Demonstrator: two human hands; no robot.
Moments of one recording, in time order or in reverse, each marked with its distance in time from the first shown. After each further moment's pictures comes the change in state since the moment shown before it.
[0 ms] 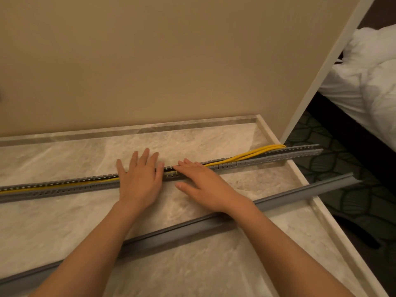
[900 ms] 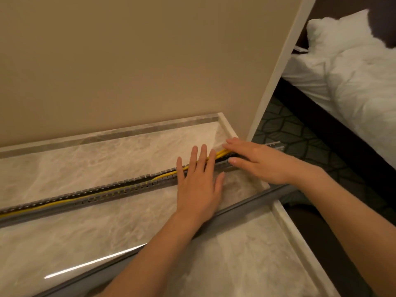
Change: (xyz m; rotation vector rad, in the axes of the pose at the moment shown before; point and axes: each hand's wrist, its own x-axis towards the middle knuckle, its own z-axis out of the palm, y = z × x) left_hand -0.010 0.198 0.039 -0.213 0.027 0.388; right_hand -0.082 0.123 -0.146 -0.207 -0.135 0.277
